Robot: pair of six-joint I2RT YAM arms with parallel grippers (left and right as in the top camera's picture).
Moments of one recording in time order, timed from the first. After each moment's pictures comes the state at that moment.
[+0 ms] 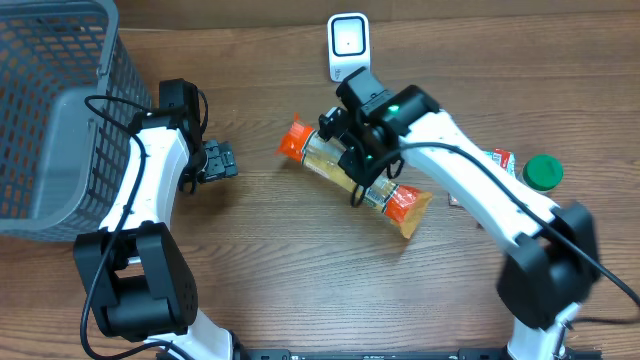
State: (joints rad) left arm 0.12 1.79 1.35 -0.99 -0.18 -0.20; right arm 0.62 1.93 1.76 -1.13 -0.19 -0.26
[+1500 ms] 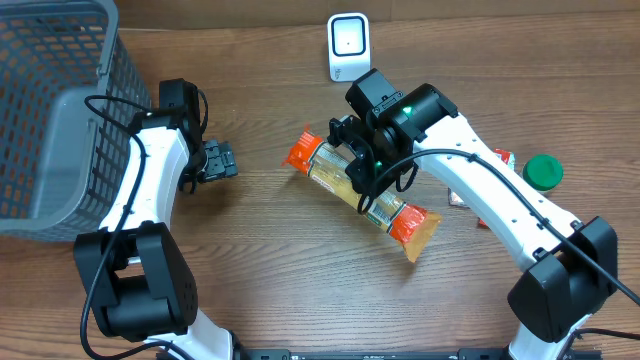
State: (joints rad) left arm 0.12 1.79 1.35 -0.99 -0.18 -0.20; right arm 0.62 1.89 1.76 -1.26 -0.26 -0.18
